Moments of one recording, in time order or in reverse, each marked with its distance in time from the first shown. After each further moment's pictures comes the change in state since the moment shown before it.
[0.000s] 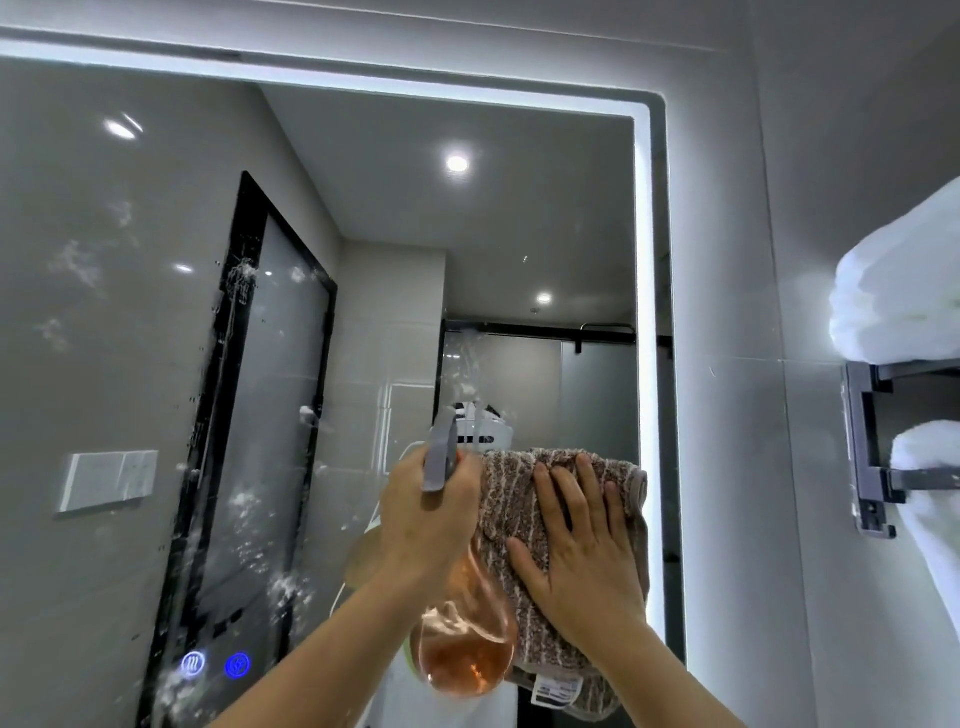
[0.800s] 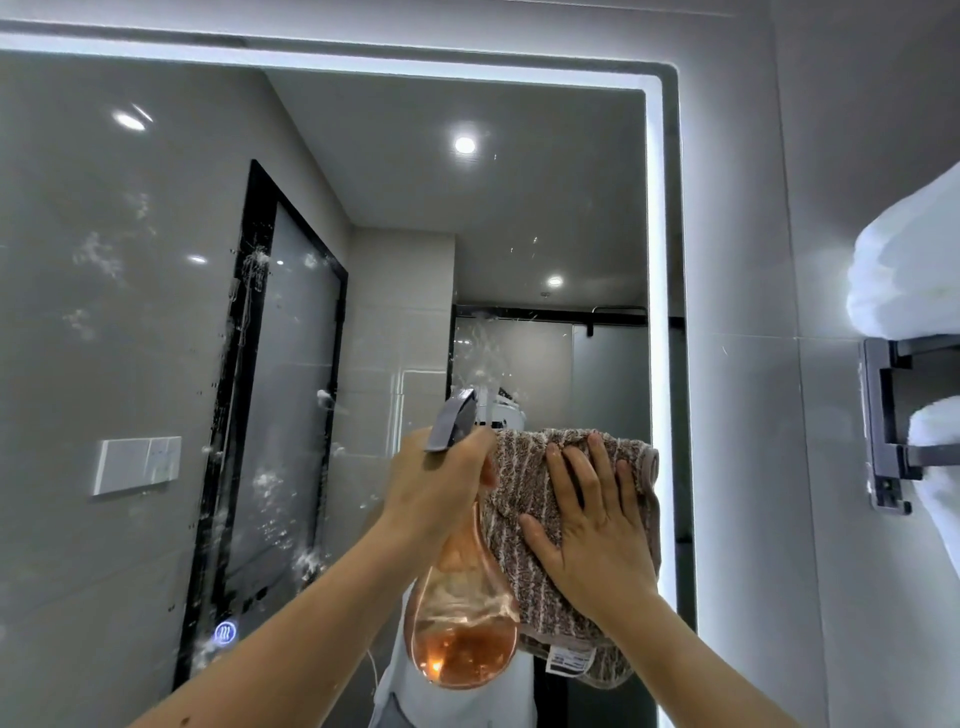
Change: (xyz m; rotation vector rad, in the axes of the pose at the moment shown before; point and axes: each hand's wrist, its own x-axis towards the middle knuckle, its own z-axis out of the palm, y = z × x) left_hand -0.001 0.016 -0.013 0.013 -0.162 -0.101; right_hand -0.004 -0.002 -0.005 0.050 -0.009 0.003
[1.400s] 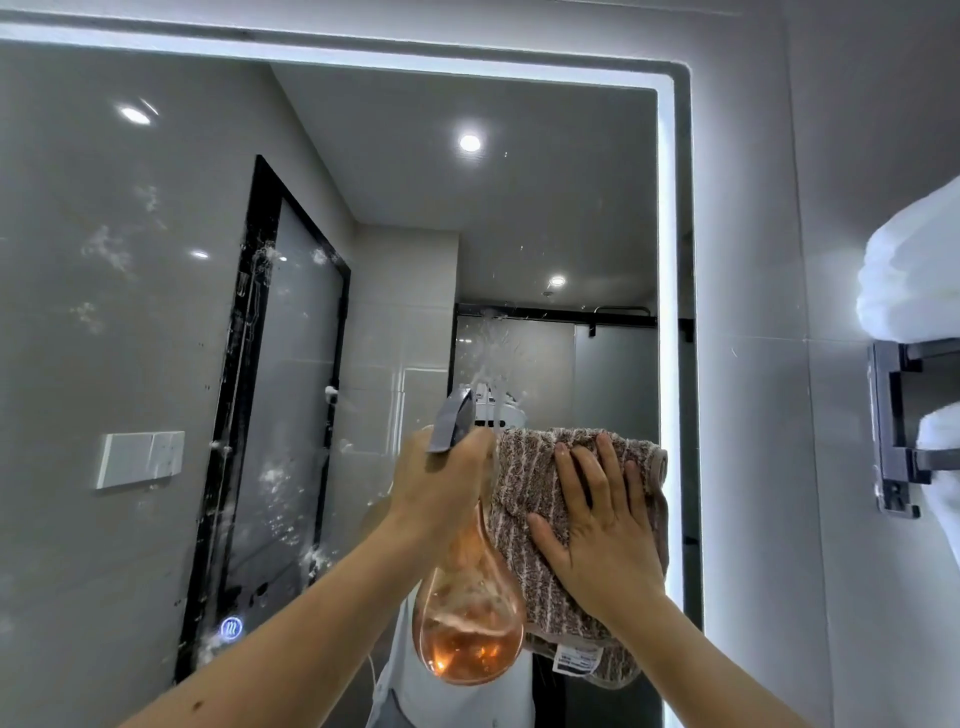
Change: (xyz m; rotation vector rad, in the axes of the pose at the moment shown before) left_hand -0.002 -0.002 -0.004 -0.033 0.011 -0.009; right_hand 0.000 -0.001 -0.001 -0.036 -0.035 0.007
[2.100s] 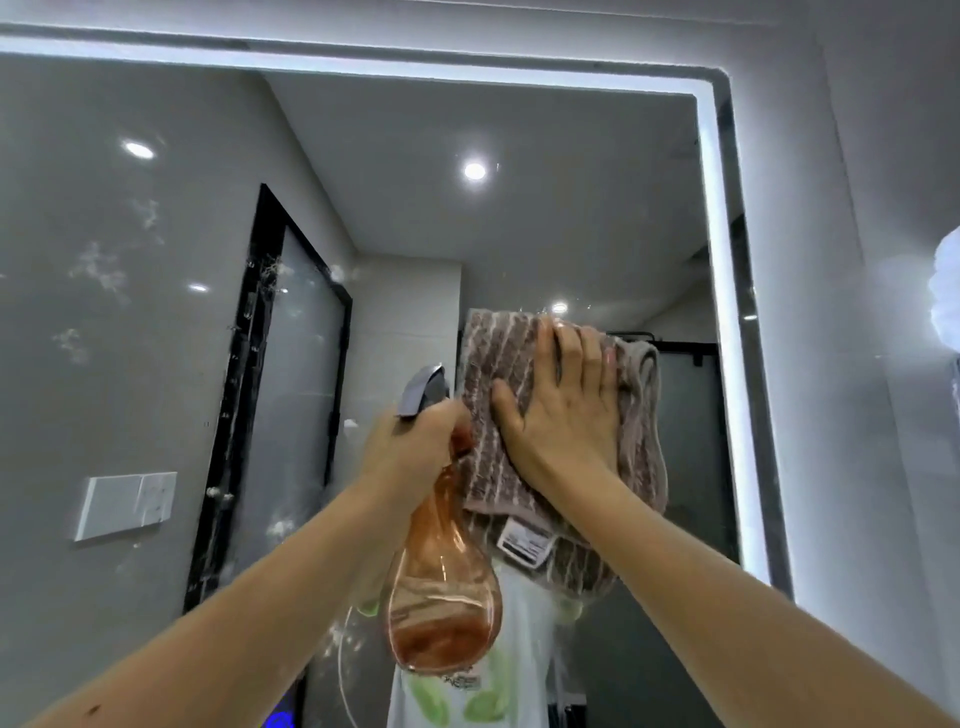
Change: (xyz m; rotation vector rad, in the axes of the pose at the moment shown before) left_hand 0.059 0.003 -0.048 -0.025 0.106 -0.069; right_hand 0.128 -0.070 -0.022 0.071 0.147 0.103
